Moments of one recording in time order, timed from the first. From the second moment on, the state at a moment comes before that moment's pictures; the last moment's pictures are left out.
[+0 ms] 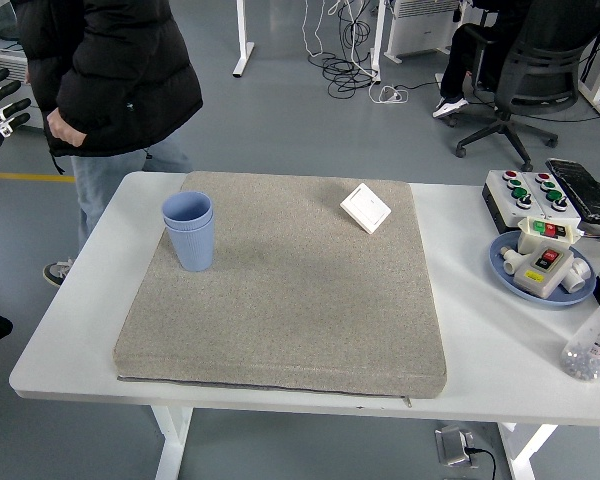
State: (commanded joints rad) left arm -0.44 0.33 -1.68 -1.32 0.91 0.02 -0.04; right arm 0.07 -0.13 1.30 0.18 -0.90 -0.04 -0.17
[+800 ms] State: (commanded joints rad) left arm -0.07 0.08 -1.73 -1.55 0.81 0.03 -0.09; right arm 0.08 -0.13 1.31 0.18 -0.91 -0.03 -0.16
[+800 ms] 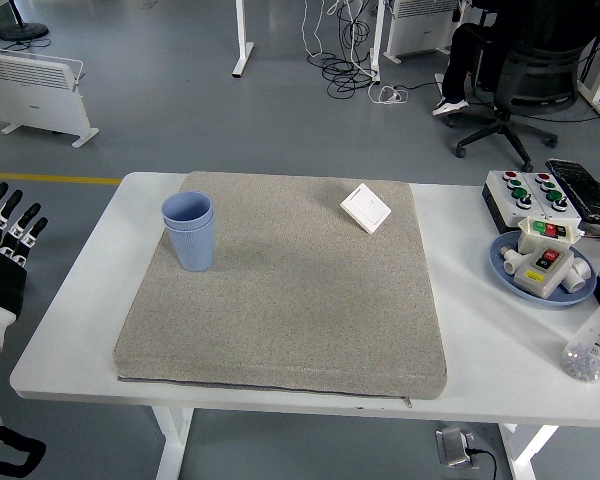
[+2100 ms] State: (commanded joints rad) left arm -0.07 0.00 -1.65 -1.44 0.78 0.04 -0.15; right arm 0.10 -0.13 1.30 0.18 -0.92 -0.03 -0.16
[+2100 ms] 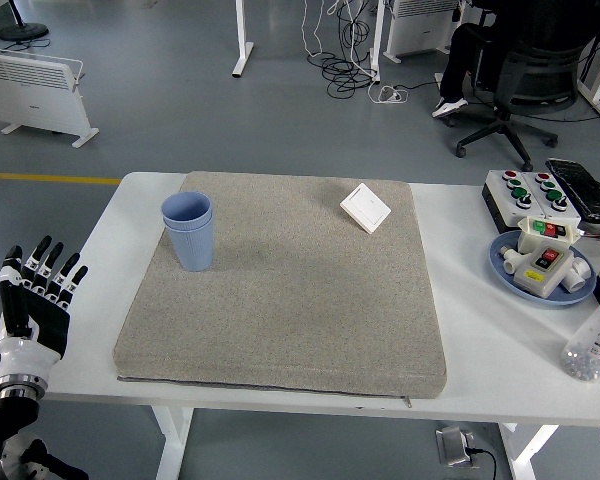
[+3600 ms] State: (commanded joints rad) left arm -0.09 0.00 -1.64 -1.43 0.79 0.06 -0.14; right arm 0.08 -0.13 1.30 0.18 -0.94 -0.03 -0.17
